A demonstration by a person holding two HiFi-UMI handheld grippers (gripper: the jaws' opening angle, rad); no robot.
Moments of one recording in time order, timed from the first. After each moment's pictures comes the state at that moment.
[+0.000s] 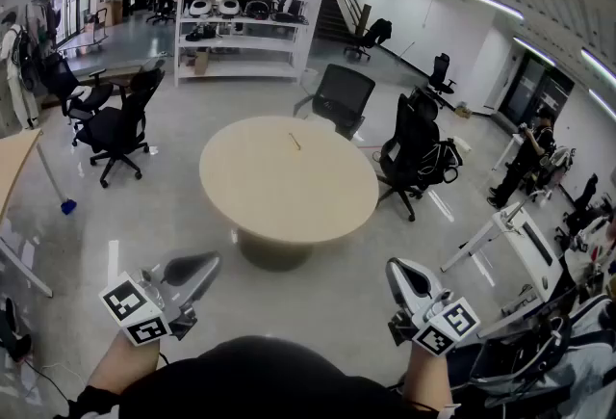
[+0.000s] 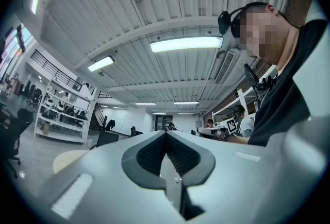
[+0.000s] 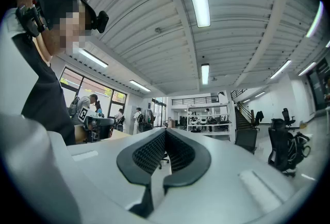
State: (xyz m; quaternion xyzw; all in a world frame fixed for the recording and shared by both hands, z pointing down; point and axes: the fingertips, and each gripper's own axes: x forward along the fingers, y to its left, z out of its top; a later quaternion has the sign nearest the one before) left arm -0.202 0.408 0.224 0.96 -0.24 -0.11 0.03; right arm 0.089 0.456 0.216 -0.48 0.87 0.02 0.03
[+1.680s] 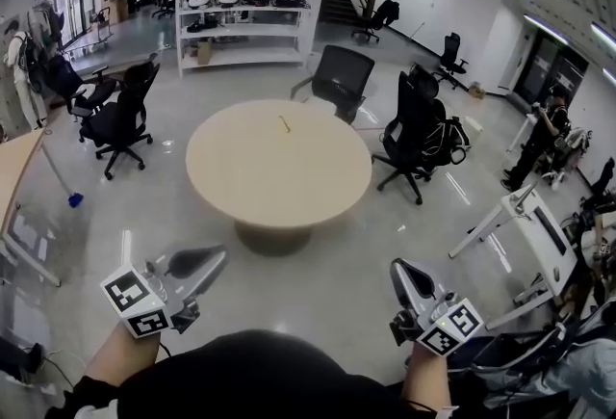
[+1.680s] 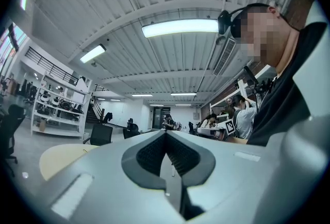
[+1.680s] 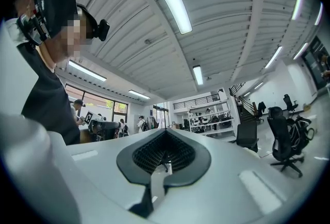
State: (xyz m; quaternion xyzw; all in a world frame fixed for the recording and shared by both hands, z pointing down) left arm -0.059 0.432 0.227 0.97 -0.23 -0.06 0.04; right arm 0.224 0.483 0.246 -0.46 0.88 -0.02 0.09
